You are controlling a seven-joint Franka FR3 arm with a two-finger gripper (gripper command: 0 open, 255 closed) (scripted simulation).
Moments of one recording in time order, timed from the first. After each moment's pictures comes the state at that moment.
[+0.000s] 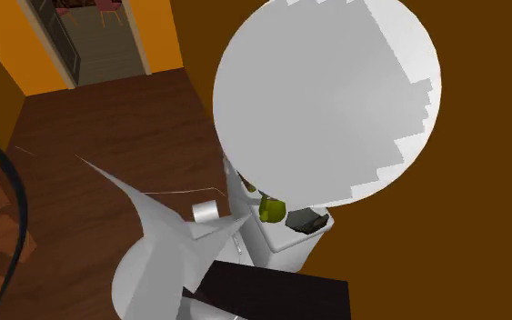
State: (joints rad) arm -0.17 -0.41 -0.18 -2.65 0.18 2.17 0.04
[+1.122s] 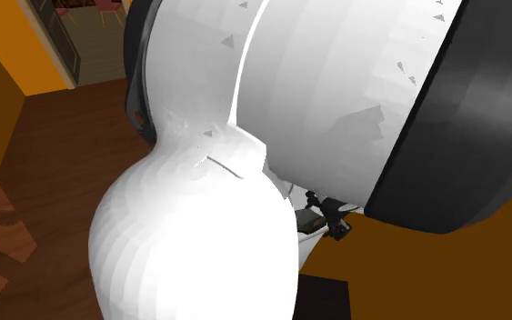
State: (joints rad) arm -0.19 0.13 -0.26 -2.60 0.66 2.62 -0.15
